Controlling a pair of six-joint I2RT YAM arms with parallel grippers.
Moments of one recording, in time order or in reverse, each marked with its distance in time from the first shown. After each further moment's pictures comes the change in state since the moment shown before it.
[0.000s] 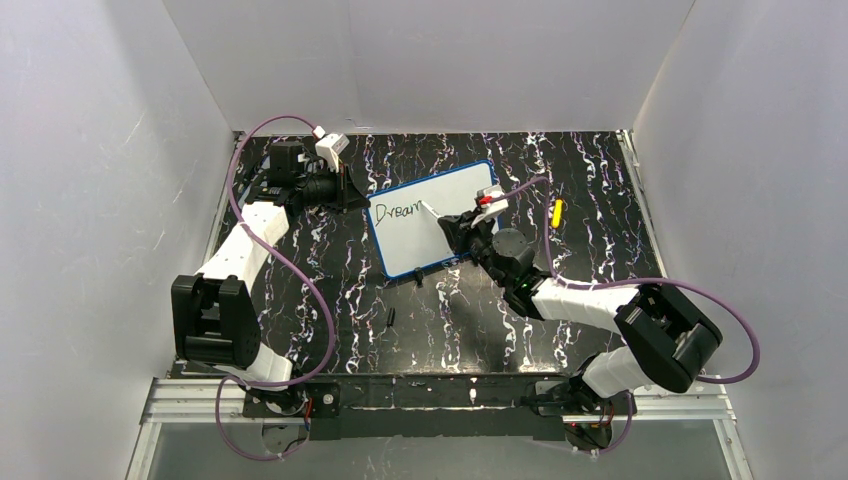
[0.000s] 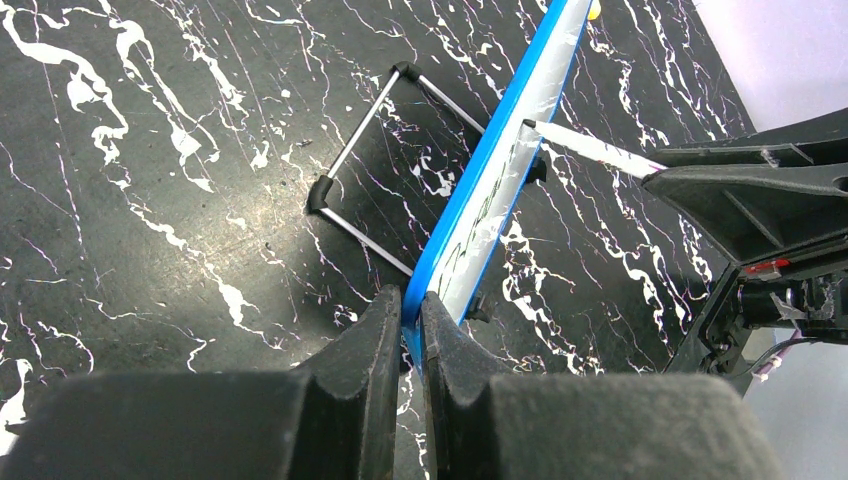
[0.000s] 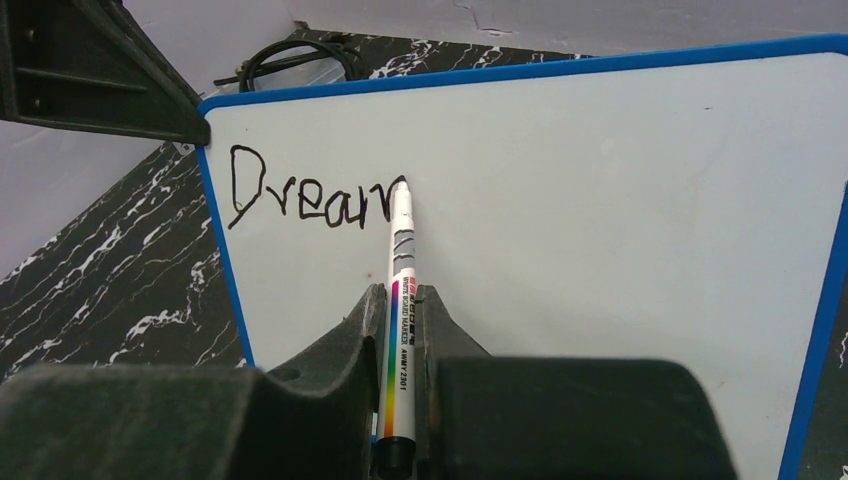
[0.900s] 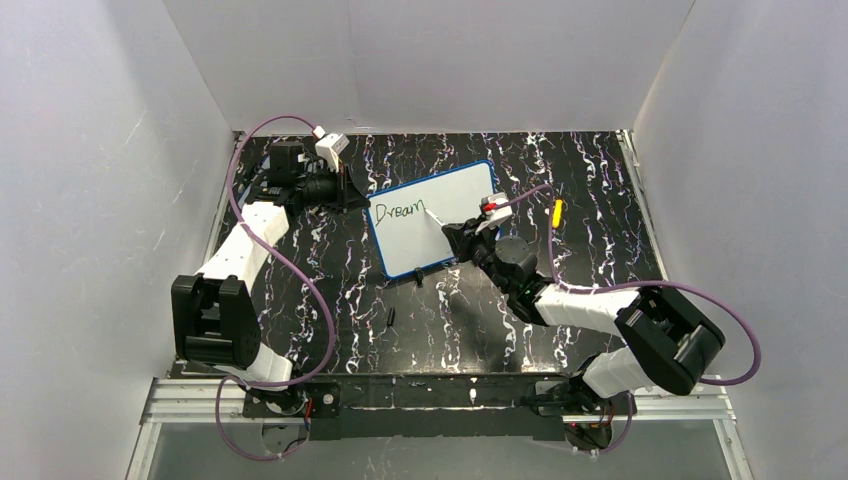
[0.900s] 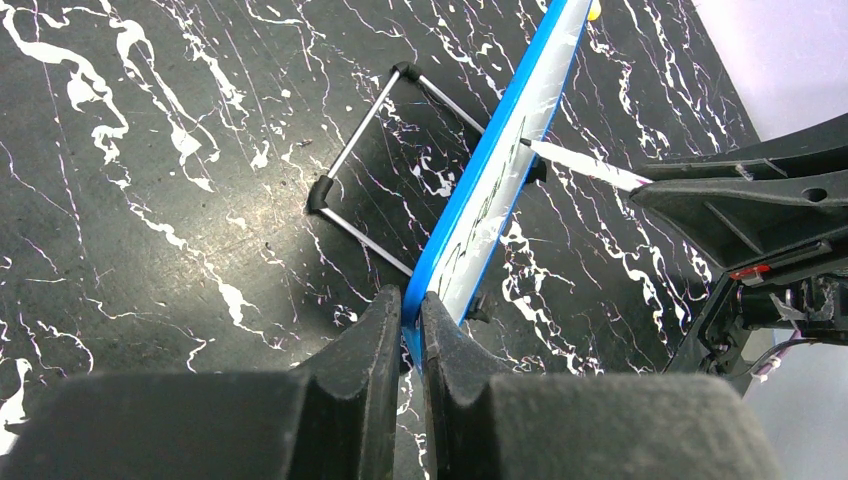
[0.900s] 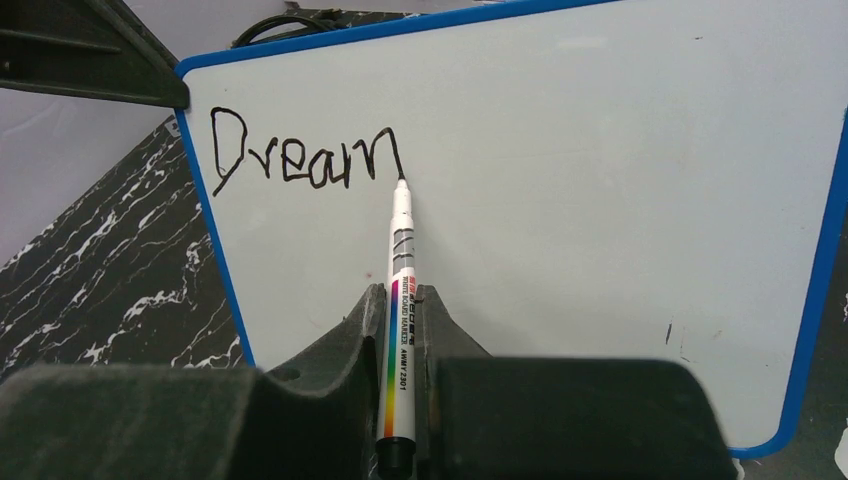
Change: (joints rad) left arm 0.000 0.000 0.000 0.000 -0.001 -0.002; right arm -0.001 -0.013 -0.063 0.018 0.011 0.032
